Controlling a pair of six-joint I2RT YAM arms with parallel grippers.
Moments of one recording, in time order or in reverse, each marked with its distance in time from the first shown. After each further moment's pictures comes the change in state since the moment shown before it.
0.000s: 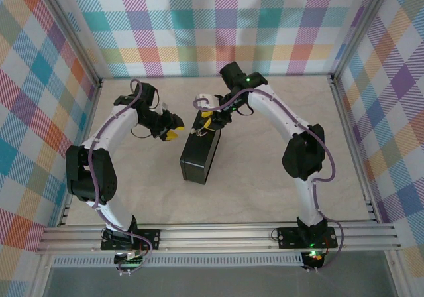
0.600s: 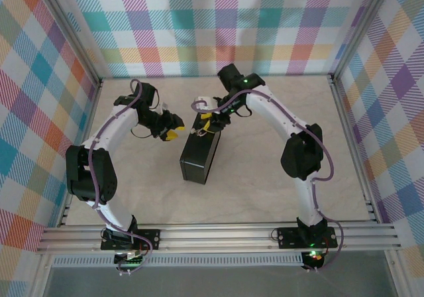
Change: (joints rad) left arm 0.000 0.000 0.000 0.000 0.007 0.000; right arm 0.016 0.013 -0.010 0.002 0.013 0.000
